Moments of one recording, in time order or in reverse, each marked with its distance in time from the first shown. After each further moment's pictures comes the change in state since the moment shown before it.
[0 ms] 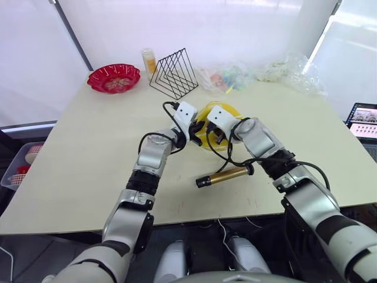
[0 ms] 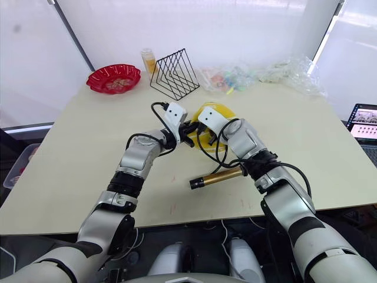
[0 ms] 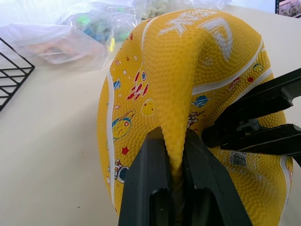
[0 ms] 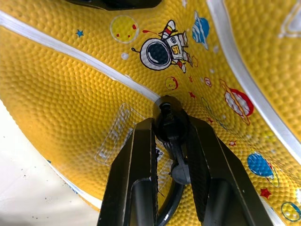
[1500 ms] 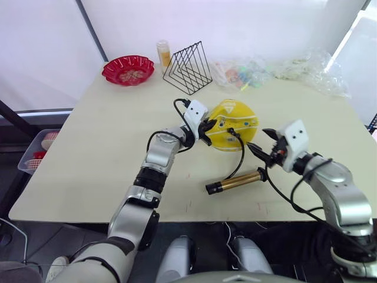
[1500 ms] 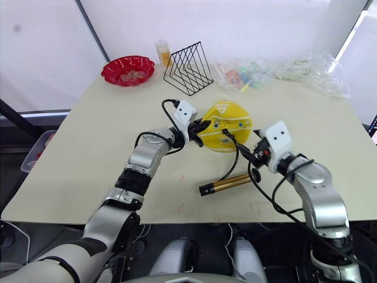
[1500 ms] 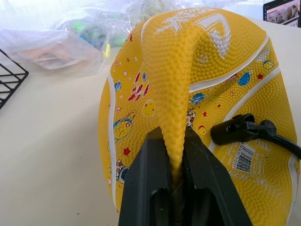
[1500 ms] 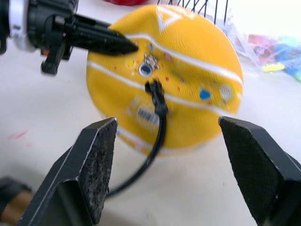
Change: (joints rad) left arm -0.042 -0.030 -0.043 0.052 -0.006 -0.097 -0.056; right arm 0.897 -0.246 -0.622 -1.036 0.416 -0.172 0.102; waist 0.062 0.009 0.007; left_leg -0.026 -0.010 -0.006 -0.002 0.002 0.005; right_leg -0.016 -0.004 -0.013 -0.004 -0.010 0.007
